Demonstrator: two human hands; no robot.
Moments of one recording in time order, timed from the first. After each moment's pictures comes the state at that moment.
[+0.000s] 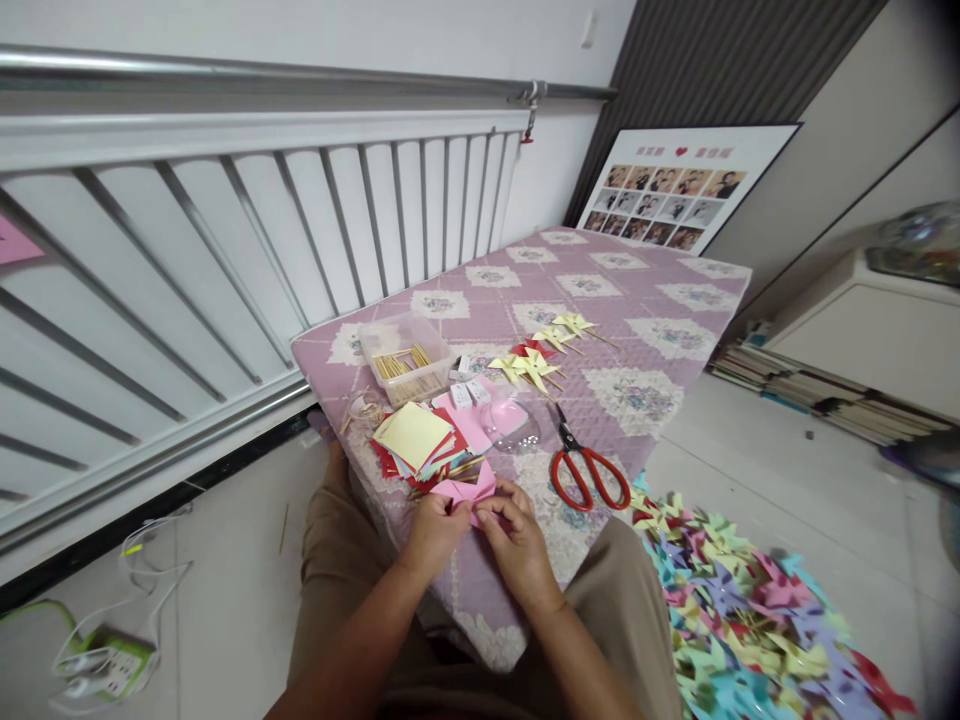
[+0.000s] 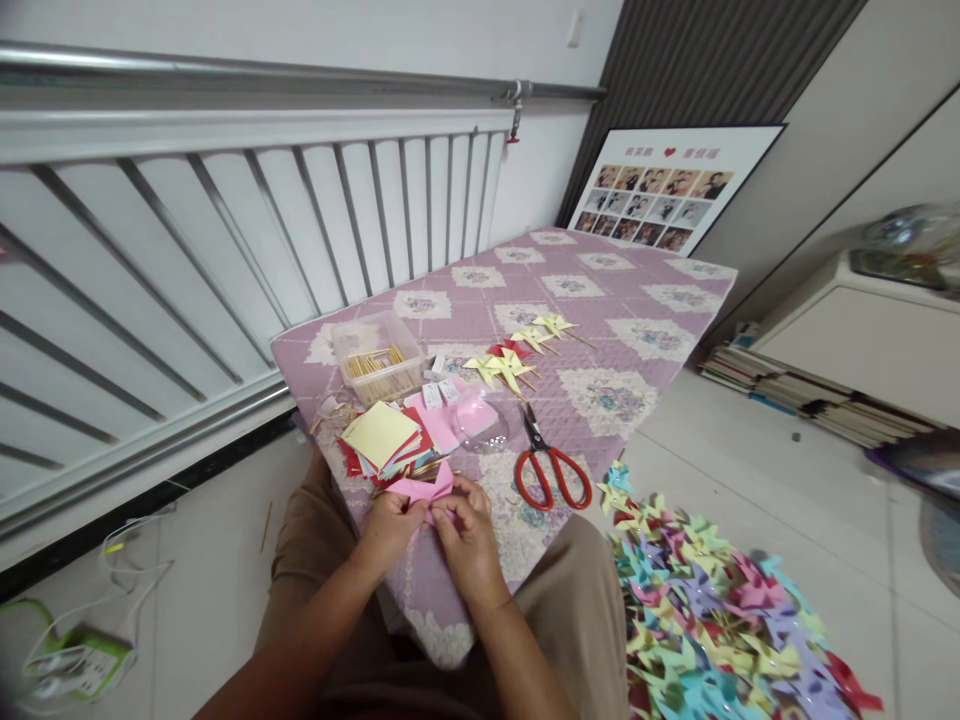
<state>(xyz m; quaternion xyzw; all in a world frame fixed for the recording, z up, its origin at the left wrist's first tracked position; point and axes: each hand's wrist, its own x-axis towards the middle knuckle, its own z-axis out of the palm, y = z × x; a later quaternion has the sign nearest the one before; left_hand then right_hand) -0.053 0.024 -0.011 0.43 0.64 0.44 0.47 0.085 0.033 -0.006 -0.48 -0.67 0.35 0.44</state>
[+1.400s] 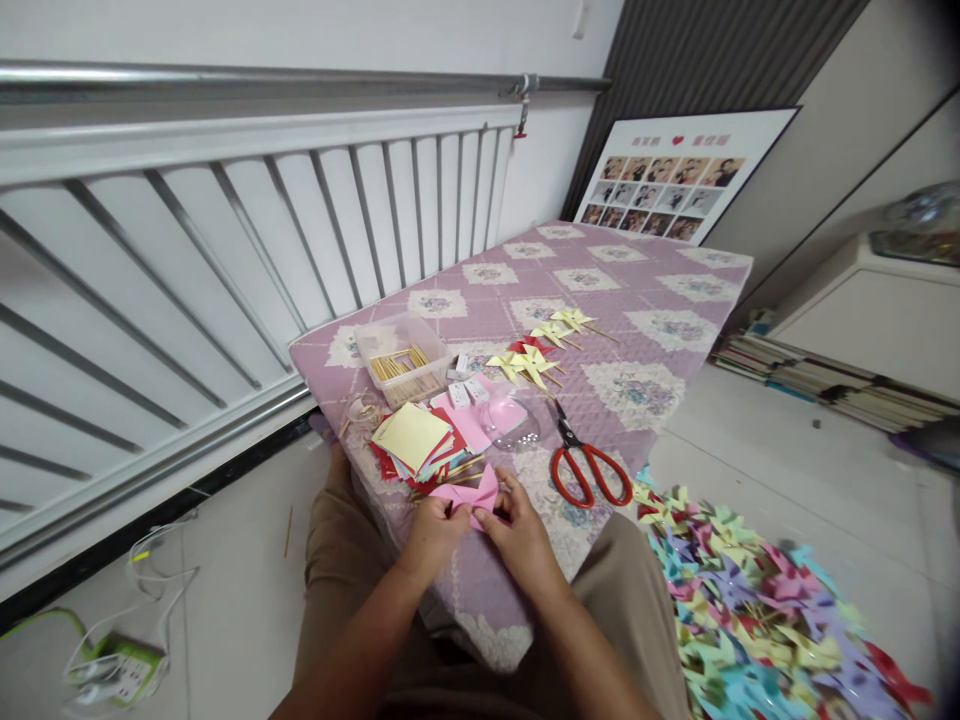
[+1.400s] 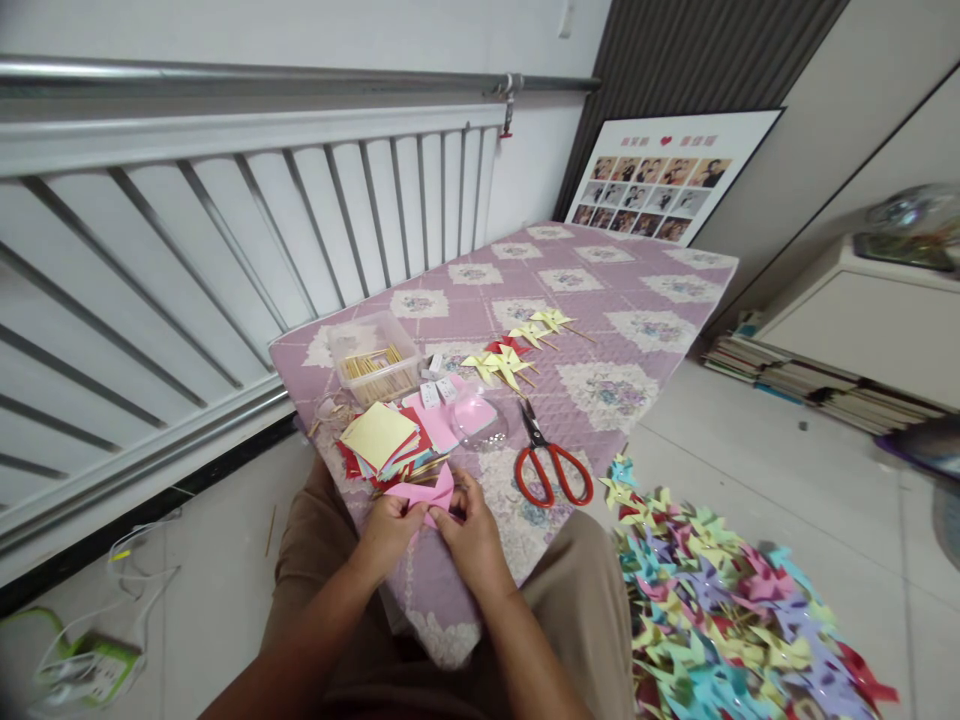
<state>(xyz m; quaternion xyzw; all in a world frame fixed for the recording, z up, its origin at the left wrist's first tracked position) -0.054 0.023 -0.017 0.45 0.64 0.42 0.46 0.085 0.040 -0.004 -0.45 -0.55 0.55 0.44</state>
